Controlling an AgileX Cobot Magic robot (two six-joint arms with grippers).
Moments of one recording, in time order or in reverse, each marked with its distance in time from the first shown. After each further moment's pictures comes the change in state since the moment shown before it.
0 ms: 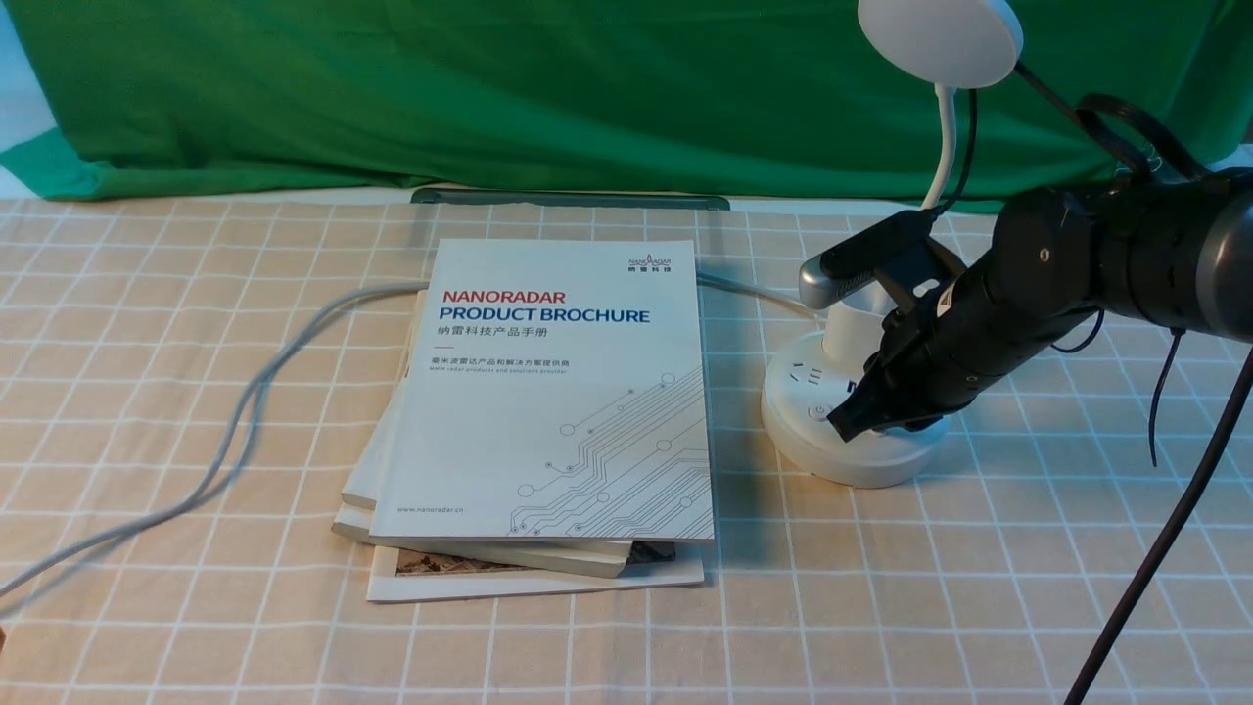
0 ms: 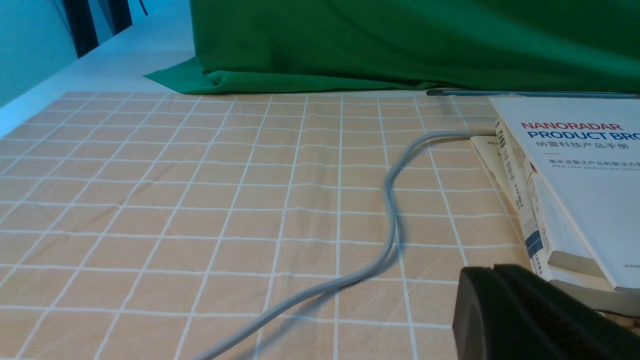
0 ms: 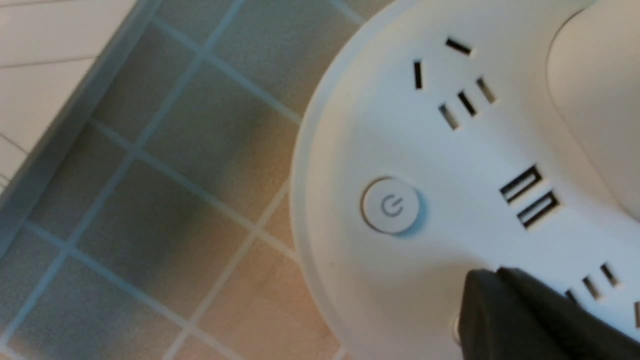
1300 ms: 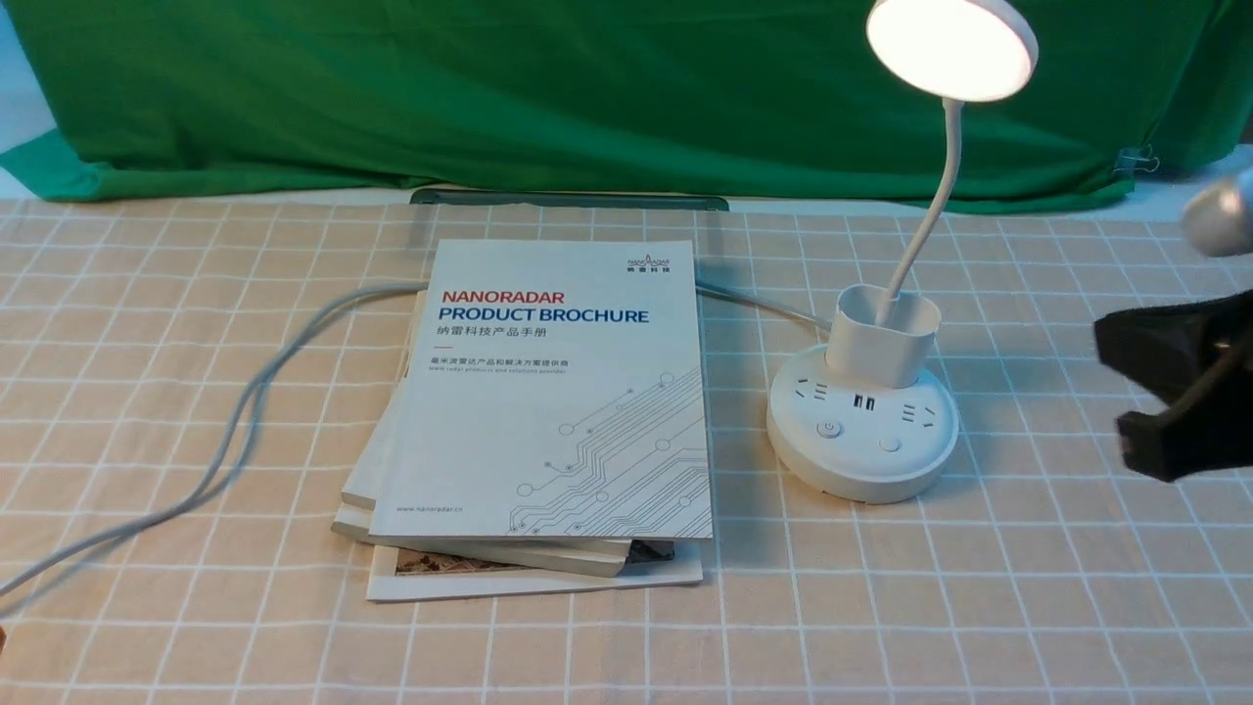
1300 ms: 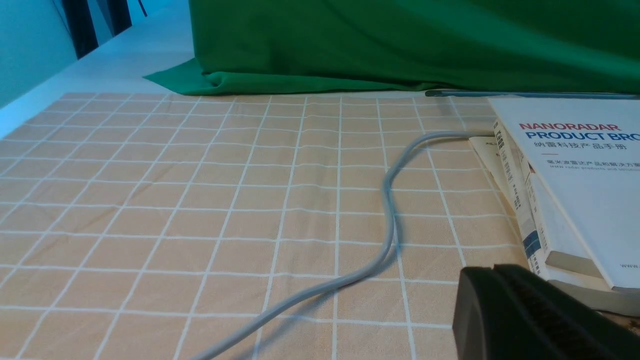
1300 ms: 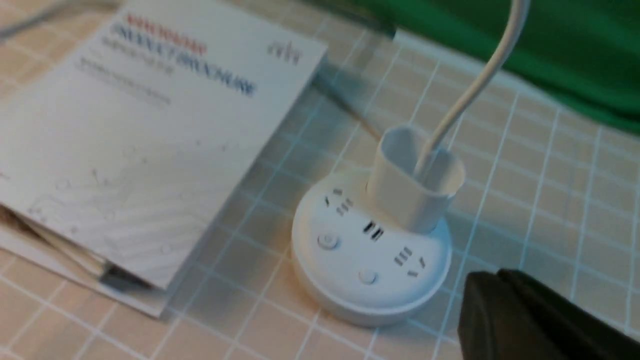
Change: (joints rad) right arm 0.010 -1.055 0.564 -0.019 -0.201 0.162; left arm 0.000 0.000 0.000 0.000 0.000 0.000
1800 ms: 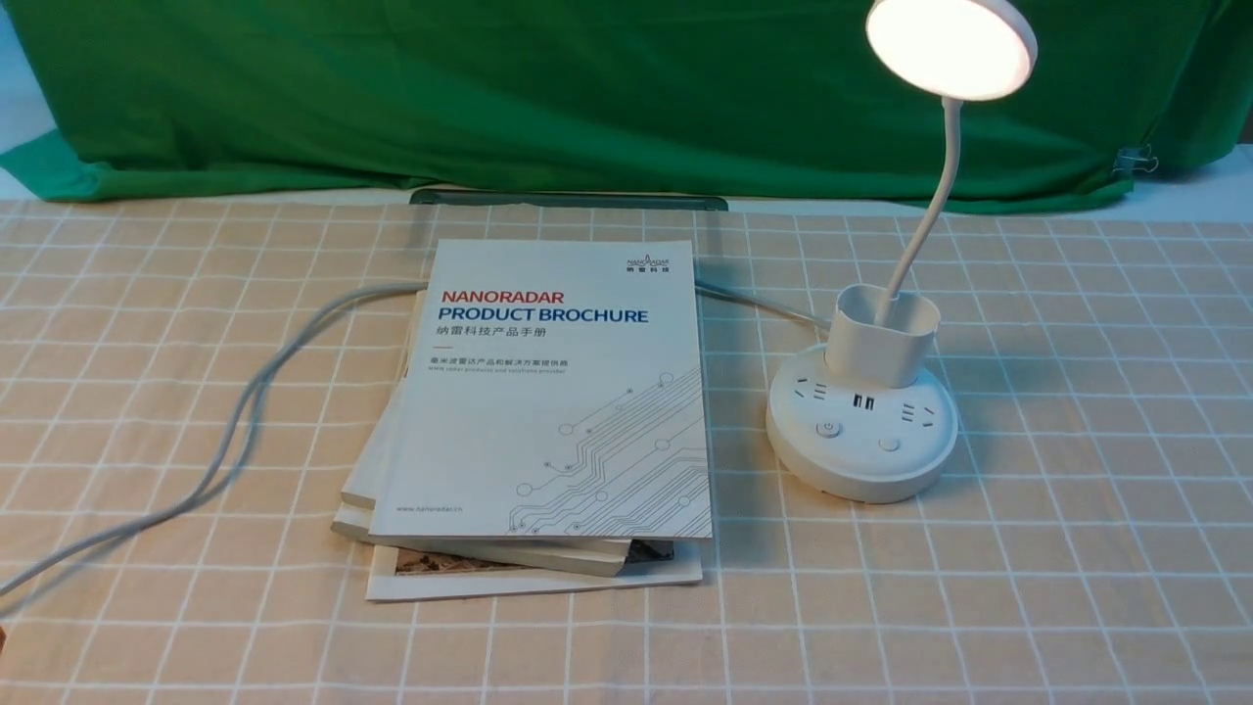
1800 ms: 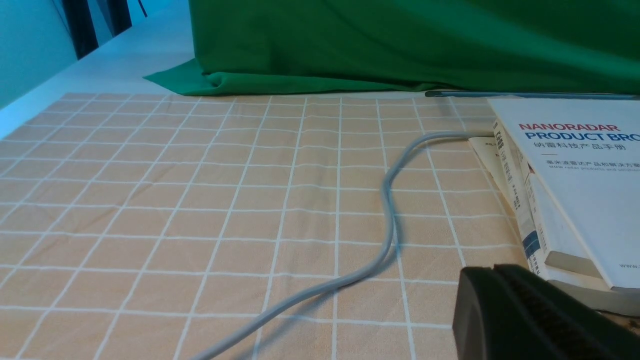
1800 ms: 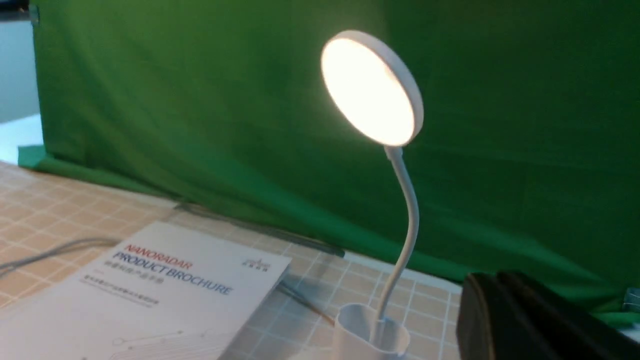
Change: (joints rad) right arm 0.000 -0.318 0.352 0.000 -0.508 0.017; left arm 0.000 0.000 0.000 0.000 0.000 0.000
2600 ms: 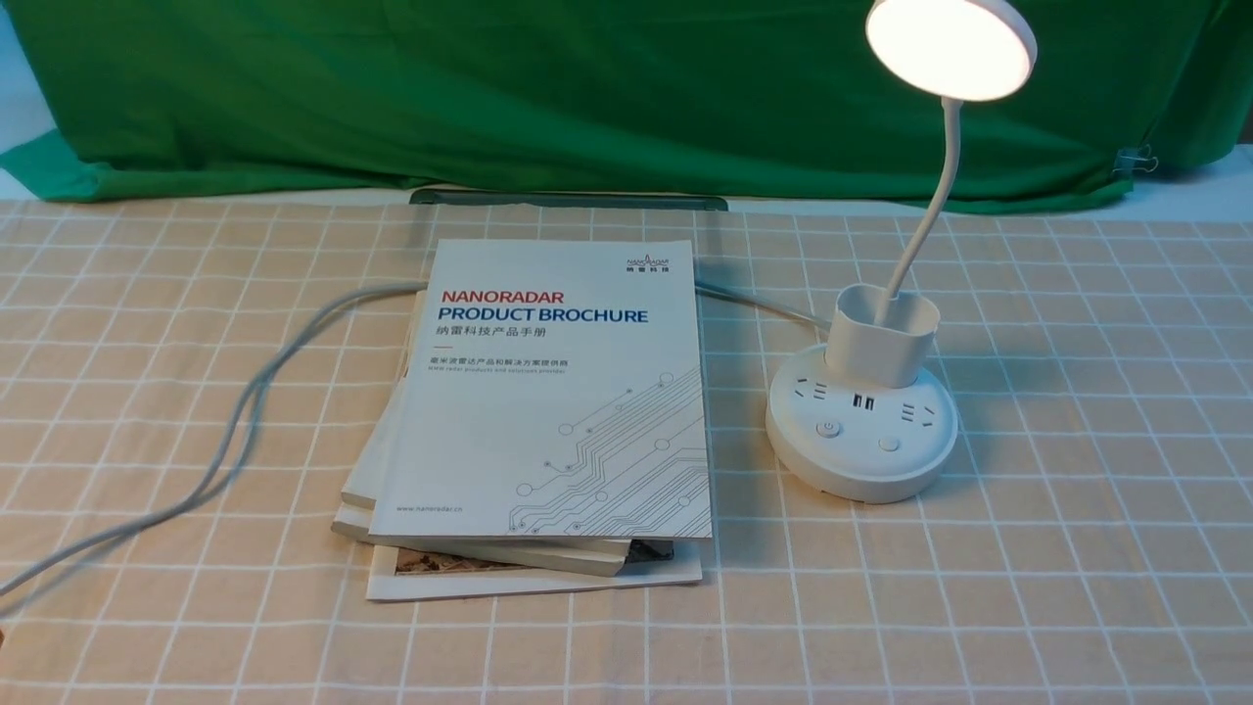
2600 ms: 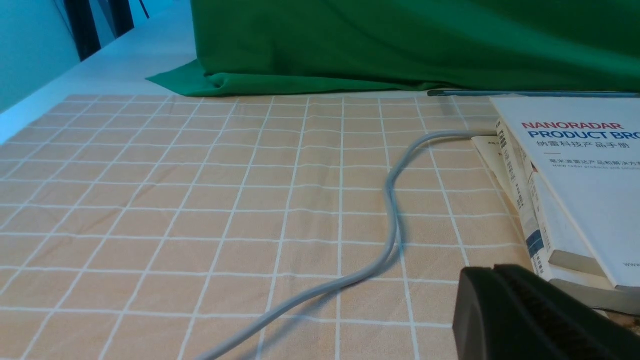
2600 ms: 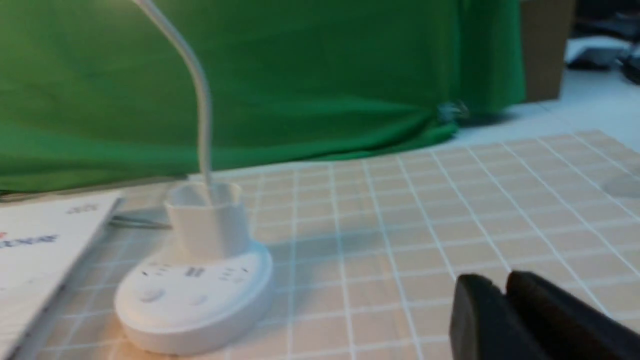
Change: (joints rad) right arm -0.391 -0.494 0.381 -0.102 0.213 0.341; left arm 0.000 0.000 0.000 0.008 0.000 0.000
